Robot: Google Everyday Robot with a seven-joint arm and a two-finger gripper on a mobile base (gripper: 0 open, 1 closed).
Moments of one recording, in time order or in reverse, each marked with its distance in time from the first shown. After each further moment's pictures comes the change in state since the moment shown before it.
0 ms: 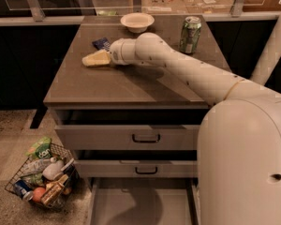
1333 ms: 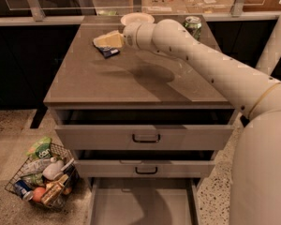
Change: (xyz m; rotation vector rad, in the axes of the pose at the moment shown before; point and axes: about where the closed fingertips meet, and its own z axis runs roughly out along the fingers) arm -0.071 -0.025 -0.074 0.107 -0.152 -0.080
